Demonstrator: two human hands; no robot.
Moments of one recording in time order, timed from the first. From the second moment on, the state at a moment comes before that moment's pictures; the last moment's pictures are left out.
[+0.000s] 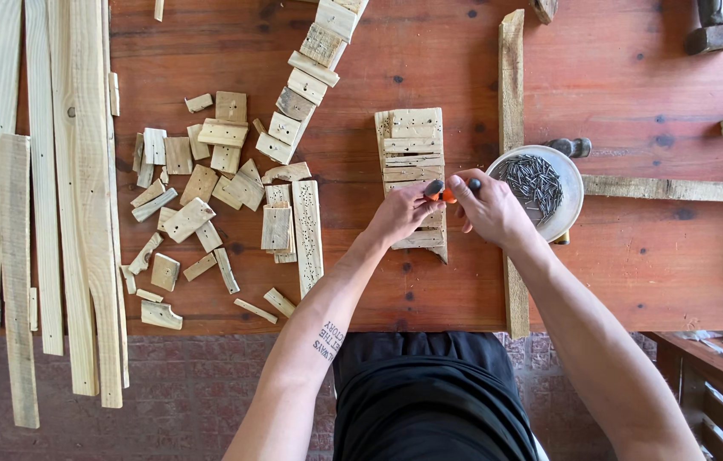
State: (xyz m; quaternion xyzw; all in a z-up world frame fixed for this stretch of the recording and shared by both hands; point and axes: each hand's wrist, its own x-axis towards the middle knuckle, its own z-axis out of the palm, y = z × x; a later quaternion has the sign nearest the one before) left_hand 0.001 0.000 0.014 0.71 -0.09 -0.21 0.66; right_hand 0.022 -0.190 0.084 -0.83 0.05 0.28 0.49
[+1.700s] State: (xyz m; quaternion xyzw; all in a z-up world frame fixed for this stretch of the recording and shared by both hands) left_hand -0.058 0.005 -0.056 0.96 -0.22 -0.13 0.12; right_hand -0.025 -0.133 0.056 -0.87 0.04 -0.18 0.45
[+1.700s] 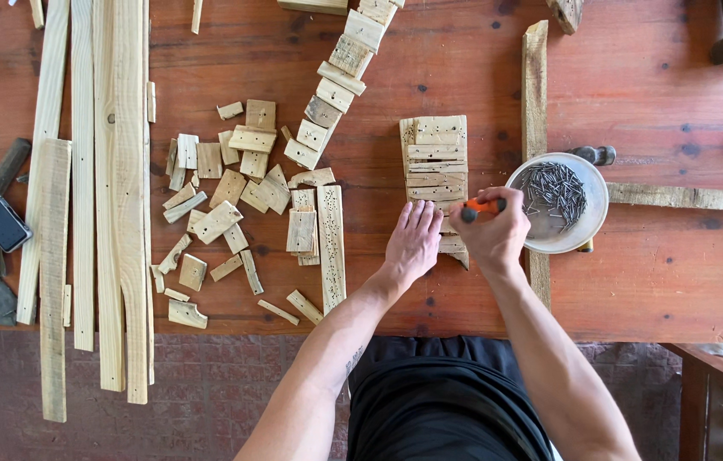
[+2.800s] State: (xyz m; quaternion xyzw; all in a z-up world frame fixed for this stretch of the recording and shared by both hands) left_hand -0.051 -0.004 -0.036 0.94 -0.03 -0.10 0.33; right_hand -0.007 -0.199 0.013 -0.84 -0.07 -0.06 0.54
